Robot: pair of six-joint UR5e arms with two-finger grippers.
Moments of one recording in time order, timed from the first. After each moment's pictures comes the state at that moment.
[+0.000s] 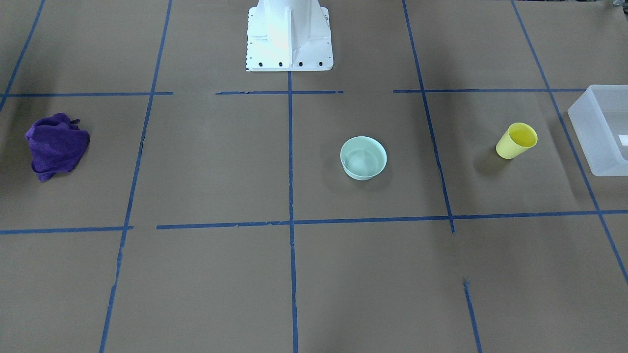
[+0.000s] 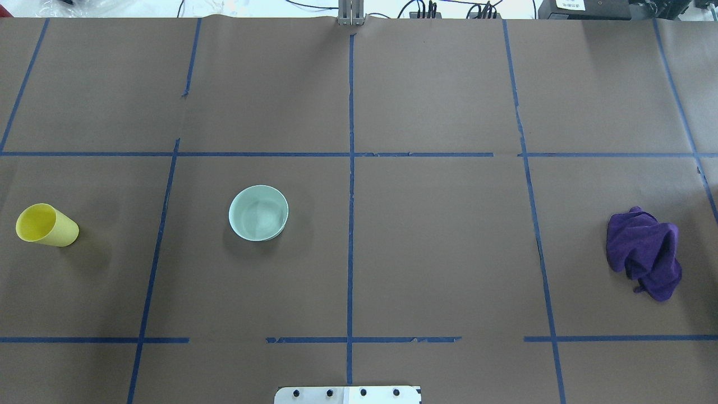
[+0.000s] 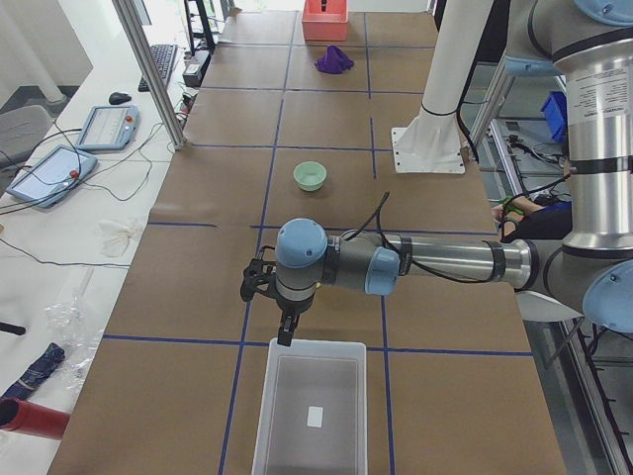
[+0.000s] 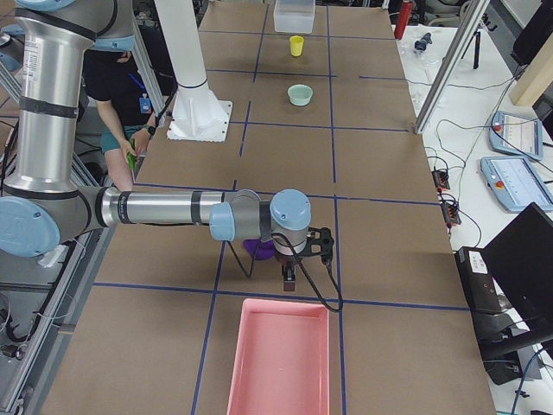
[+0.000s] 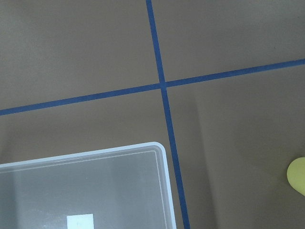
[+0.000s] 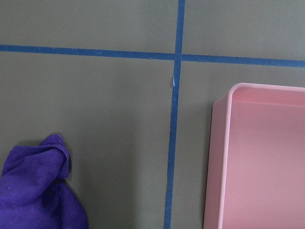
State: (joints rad) left arm -1.58 -1.40 -1.79 -1.70 -2.34 0.05; right arm 1.52 -1.75 1.79 -1.52 2.36 0.05
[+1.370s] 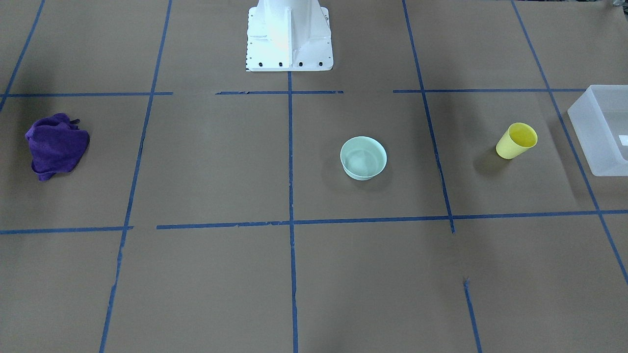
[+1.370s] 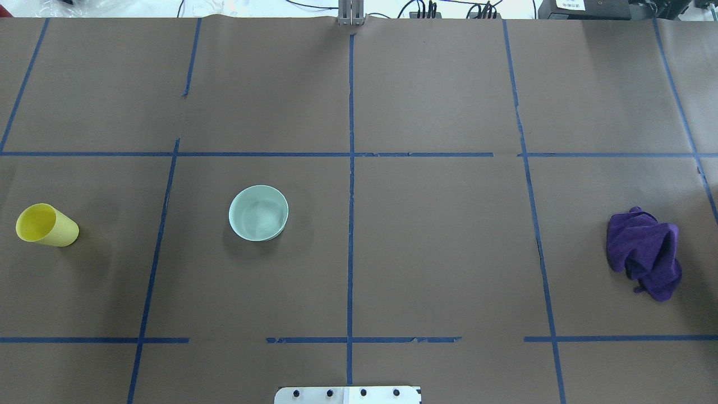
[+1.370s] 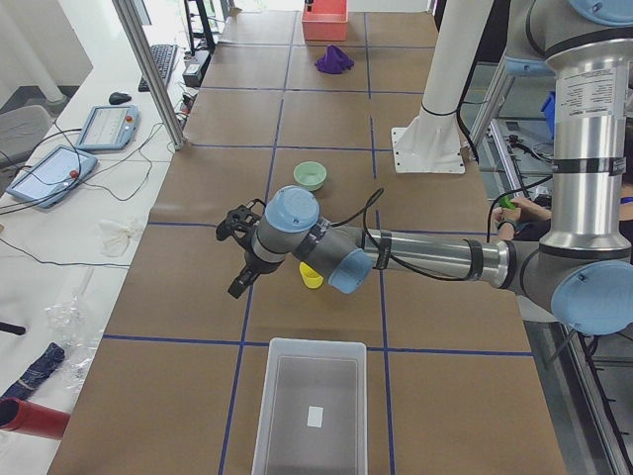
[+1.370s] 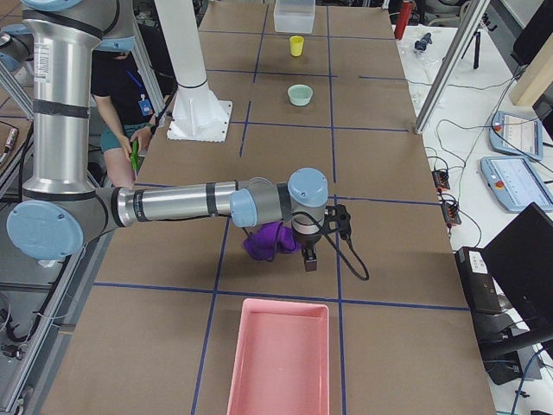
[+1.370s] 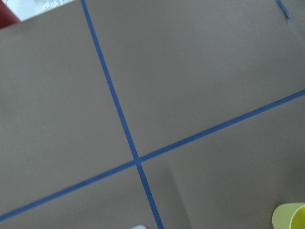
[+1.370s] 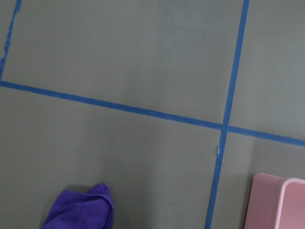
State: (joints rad) left arm -1.54 -1.50 -1.72 -2.22 -2.34 0.04; right arm 1.47 -1.61 1.79 -1.46 2.36 0.07
